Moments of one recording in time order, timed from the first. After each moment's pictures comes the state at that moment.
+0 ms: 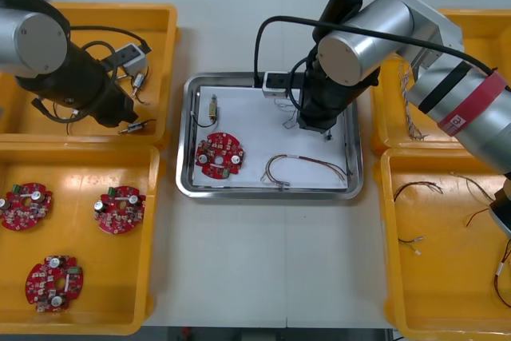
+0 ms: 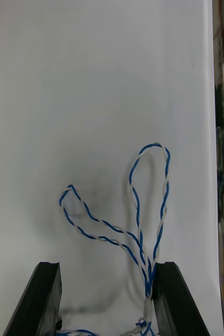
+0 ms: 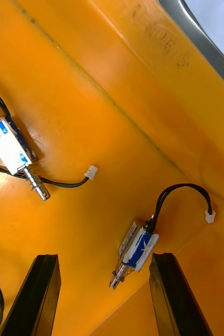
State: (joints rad) right arm -1.02 -0.52 0.67 -1.31 -0.84 1.38 2.25; left arm -0.66 0.64 -0.11 -1.47 0.75 1.50 -2.09
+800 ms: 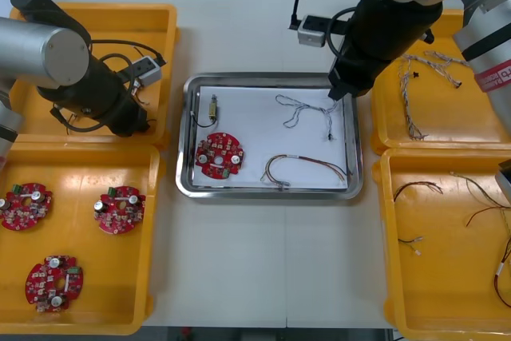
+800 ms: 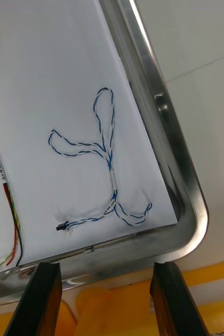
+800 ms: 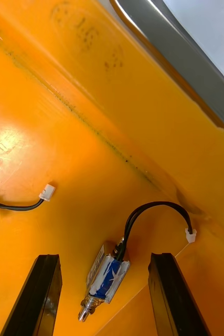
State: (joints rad) right arm -1.04 -0.52 0.33 -1.35 -0.83 1.72 2.16; left arm -0.66 0.60 -0.16 -1.45 0.74 1.48 -2.09
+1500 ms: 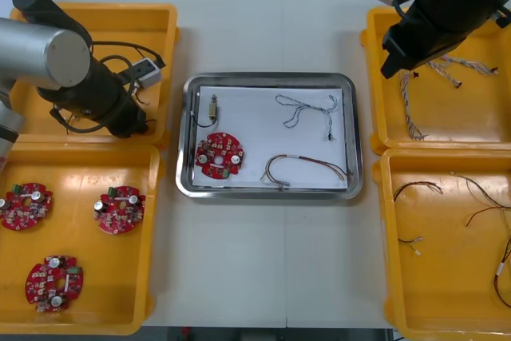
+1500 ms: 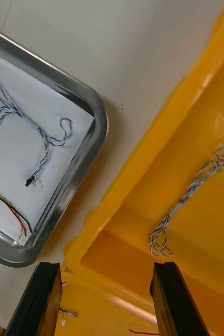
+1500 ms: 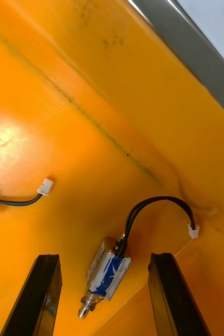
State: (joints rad) right arm -1.04 -0.63 0.17 -1.39 -0.79 1.91 1.64; left arm -0.66 0.60 -0.16 -1.45 0.72 1.49 -2.09
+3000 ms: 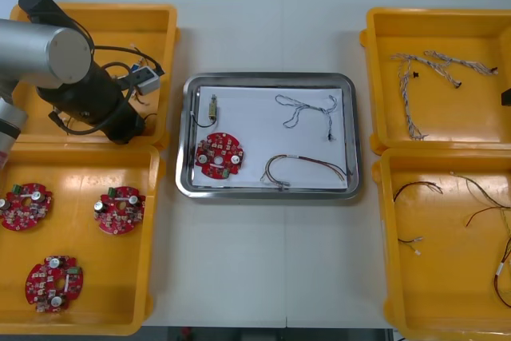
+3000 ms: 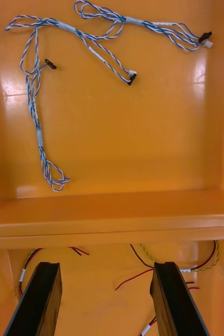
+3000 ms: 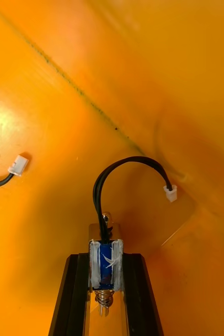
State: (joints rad) right arm -0.50 -0.79 -0.32 -1.87 -0.79 1.92 1.33; left arm -0.69 0.60 -0.17 -1.38 0.75 1.54 -2.09
